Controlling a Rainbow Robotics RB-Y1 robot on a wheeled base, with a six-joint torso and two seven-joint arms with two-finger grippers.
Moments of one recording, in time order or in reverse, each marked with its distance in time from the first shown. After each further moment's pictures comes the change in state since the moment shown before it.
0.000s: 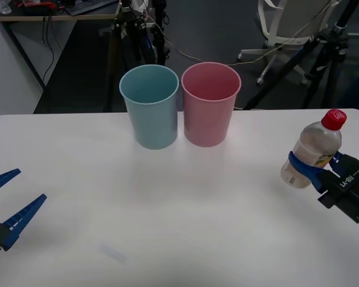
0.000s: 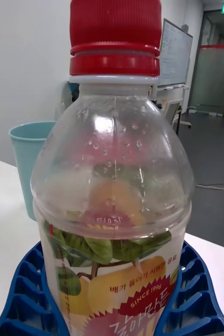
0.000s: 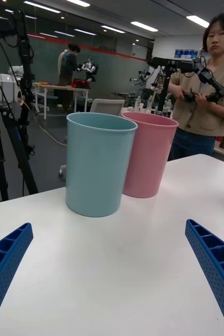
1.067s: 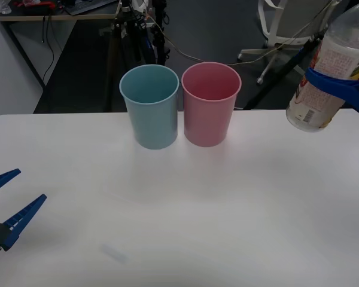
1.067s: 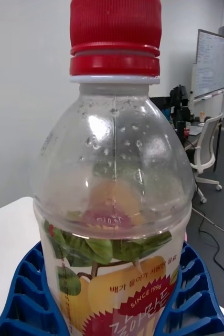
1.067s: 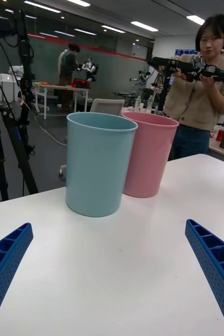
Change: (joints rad) right arm 0.074 -0.546 -0.346 -0.338 -0.618 0.183 -0.081; left arm 0.000 0.000 0.000 0.000 0.000 0.000 0.000
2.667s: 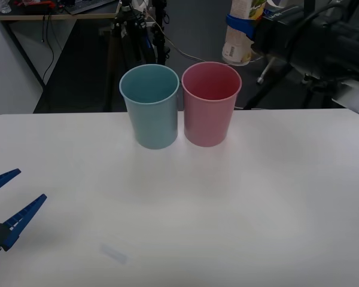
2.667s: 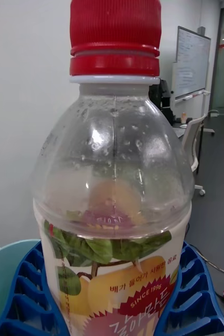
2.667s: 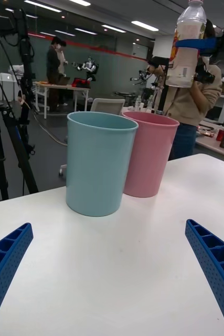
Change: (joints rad) right arm -1.378 0.373 1.102 0.753 0.011 0.195 0.038; left arm 0.000 0.000 0.000 0.000 0.000 0.000 0.000
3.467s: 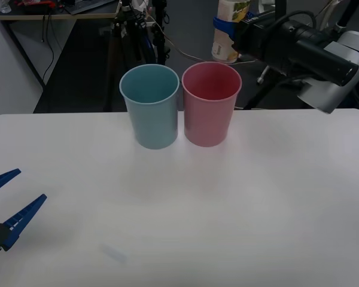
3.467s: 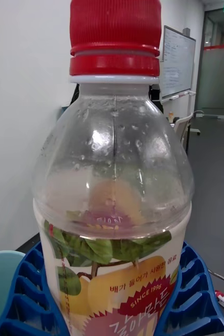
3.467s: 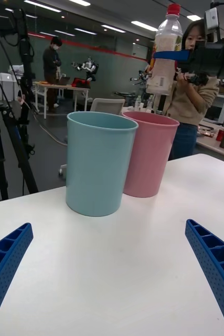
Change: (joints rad) right arm -0.060 0.209 0.001 0.233 0.125 0.001 -0.004; left arm 0.000 0.000 0.000 0.000 0.000 0.000 0.000
